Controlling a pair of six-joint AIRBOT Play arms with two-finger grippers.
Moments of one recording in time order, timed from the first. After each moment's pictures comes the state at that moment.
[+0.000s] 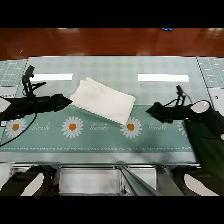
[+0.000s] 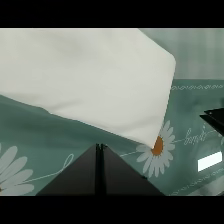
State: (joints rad) left arm 0.00 -0.86 0.68 0.76 -0.96 -1.34; right arm 0.02 -1.16 0.58 -0.68 0.80 1.44
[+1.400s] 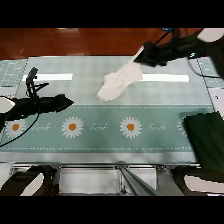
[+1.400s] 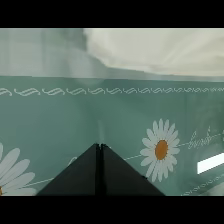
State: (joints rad) left arm -0.02 -0.88 0.67 0.76 -0.93 -1.35; right arm 0.12 -1.44 1.62 -0.82 1.23 1.49
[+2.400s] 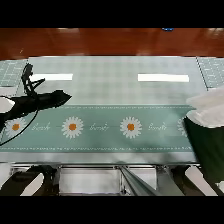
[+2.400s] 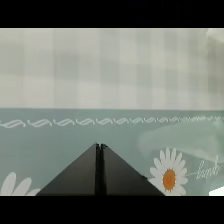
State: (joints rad) left arm -0.02 -0.89 0.67 0.76 -0.80 -1.33; right arm -0.87 -1.00 1.67 -0.96 1.80 1.52
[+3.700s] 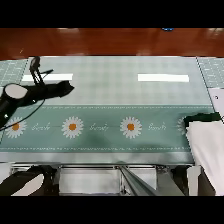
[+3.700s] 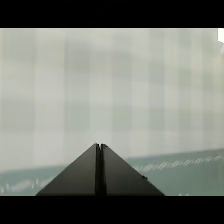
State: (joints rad) left arm -0.05 -1.11 0.85 0.76 -0.68 -1.30; right arm -1.20 -0.71 0.98 -1.55 1.78 1.69
